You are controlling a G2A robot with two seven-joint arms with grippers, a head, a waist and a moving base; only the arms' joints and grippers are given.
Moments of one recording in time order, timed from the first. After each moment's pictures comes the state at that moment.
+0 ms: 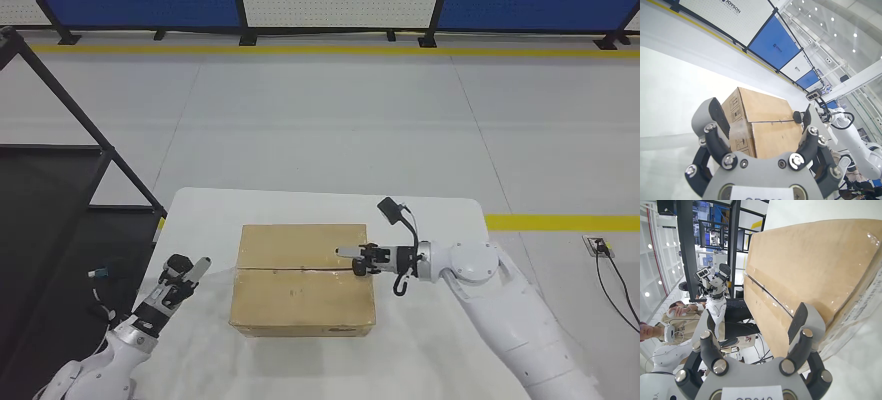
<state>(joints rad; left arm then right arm) 1.43 -0.89 -1.54 -1.78 0.21 -0.31 -0.10 -0.58 -1.20 1.00 -1.17 0.16 -0.11 1.04</state>
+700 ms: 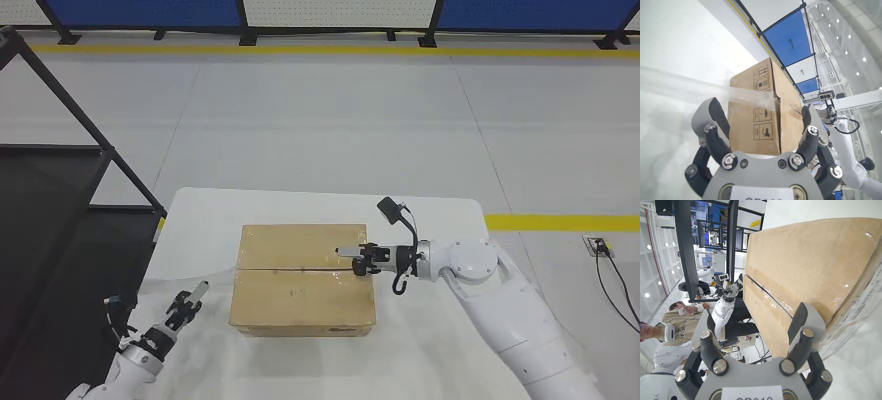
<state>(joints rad) 1.50 -0.92 -1.50 -1.64 -0.05 -0.27 -0.20 -0.58 -1.20 1.00 -1.16 0.16 -0.11 1.04</state>
